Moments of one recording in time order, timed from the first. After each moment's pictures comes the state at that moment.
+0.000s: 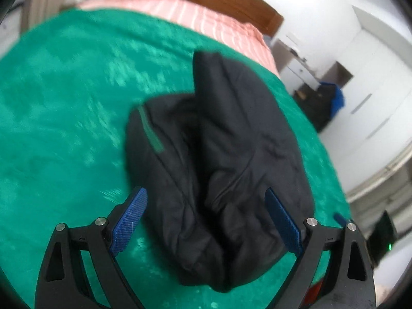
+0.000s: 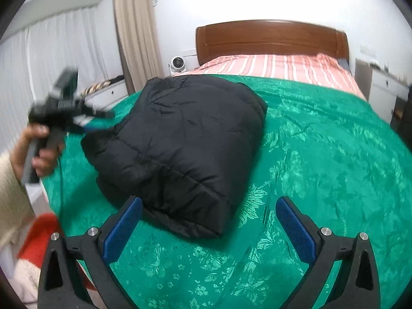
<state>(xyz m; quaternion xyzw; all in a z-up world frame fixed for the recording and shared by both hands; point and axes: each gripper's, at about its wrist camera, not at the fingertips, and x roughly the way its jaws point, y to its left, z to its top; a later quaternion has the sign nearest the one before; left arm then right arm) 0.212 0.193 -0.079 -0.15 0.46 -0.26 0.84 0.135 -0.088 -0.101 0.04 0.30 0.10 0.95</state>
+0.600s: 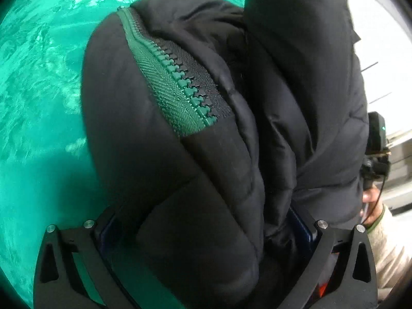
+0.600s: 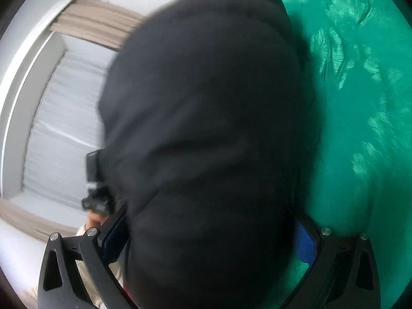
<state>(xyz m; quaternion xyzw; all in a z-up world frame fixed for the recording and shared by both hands) 0.281 0.151 -0.177 -0.10 0.59 -0.28 0.75 0.344 -0.131 -0.192 0.31 0.48 0.27 0.77</state>
